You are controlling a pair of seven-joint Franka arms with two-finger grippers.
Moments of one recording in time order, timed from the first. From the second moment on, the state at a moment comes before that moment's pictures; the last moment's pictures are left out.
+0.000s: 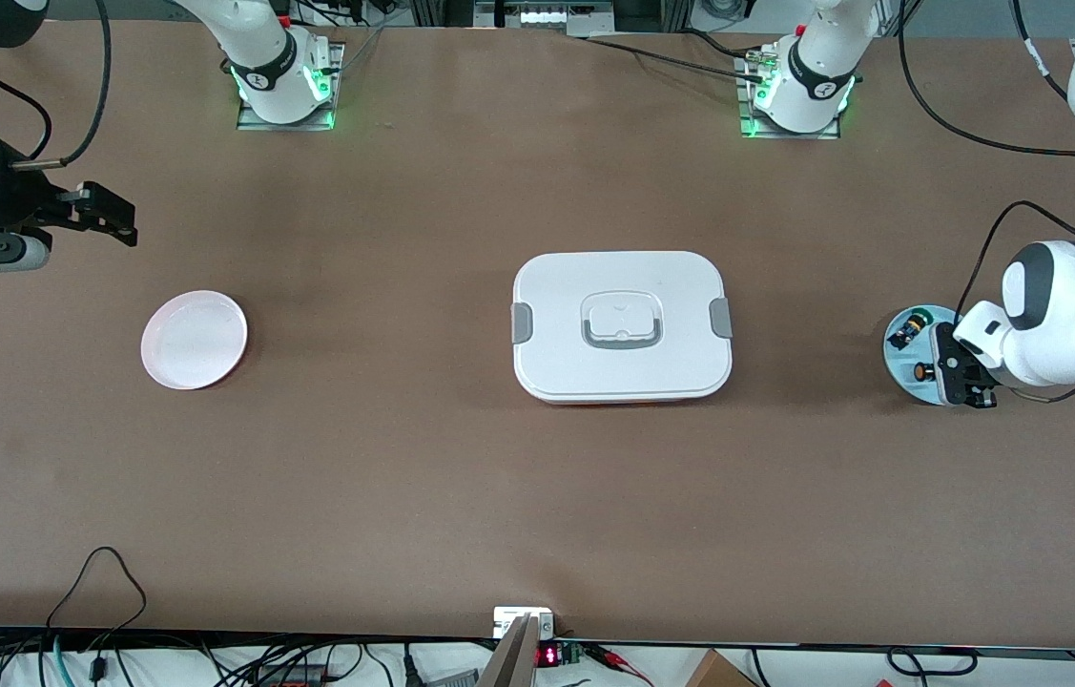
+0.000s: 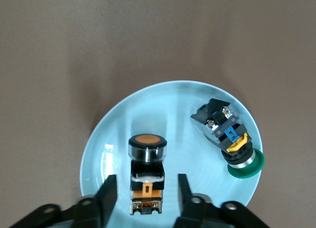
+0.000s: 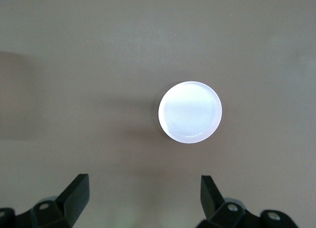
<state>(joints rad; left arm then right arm) 0.49 0.57 -0.27 -1.83 0.36 2.20 1.48 0.13 0.06 -0.06 -1.56 -0.04 1.56 -0.02</state>
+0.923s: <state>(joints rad) 0.42 0.52 -0.41 -1.52 0.25 1.68 1.14 0.14 0.06 -0.05 -1.56 -0.05 1.55 -0.02</state>
